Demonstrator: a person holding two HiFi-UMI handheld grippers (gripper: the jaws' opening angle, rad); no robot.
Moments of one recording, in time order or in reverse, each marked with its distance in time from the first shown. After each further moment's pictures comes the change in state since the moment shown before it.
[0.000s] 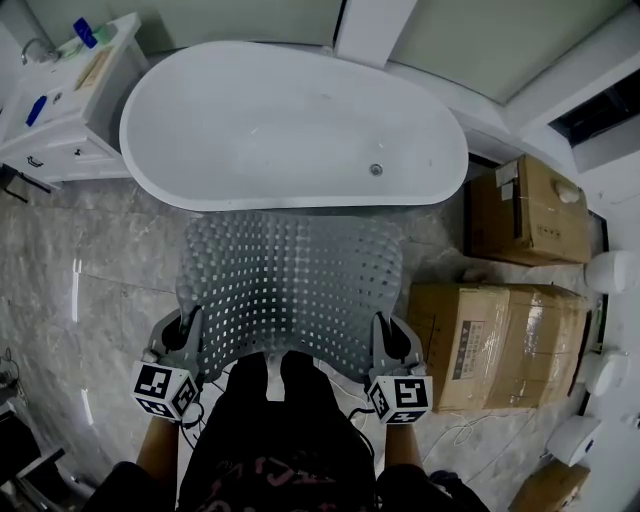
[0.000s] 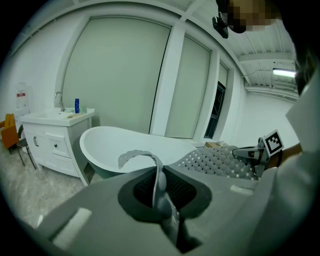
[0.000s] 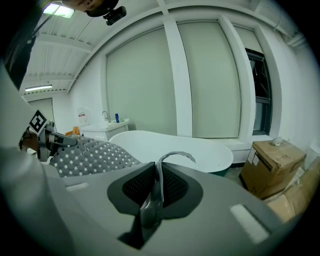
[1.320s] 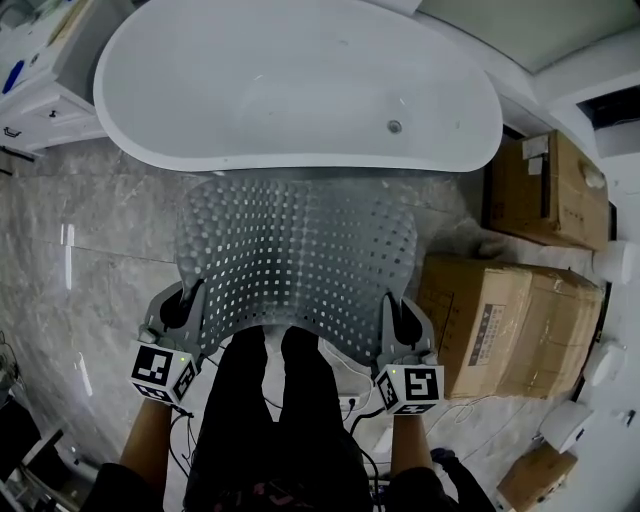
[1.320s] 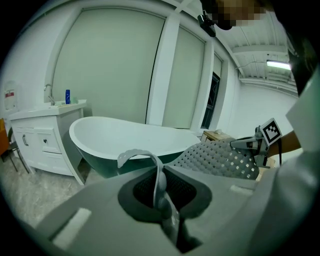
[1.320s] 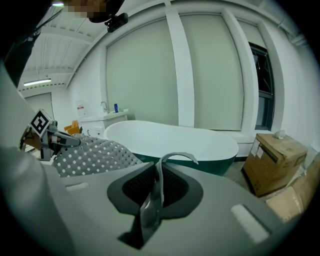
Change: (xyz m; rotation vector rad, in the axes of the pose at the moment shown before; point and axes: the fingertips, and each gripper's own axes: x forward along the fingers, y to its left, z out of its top) left arm 0.066 0.036 -0.081 0.067 0.054 -0.053; right arm 0.061 0.010 -0.075 -0.017 0.053 -0.009
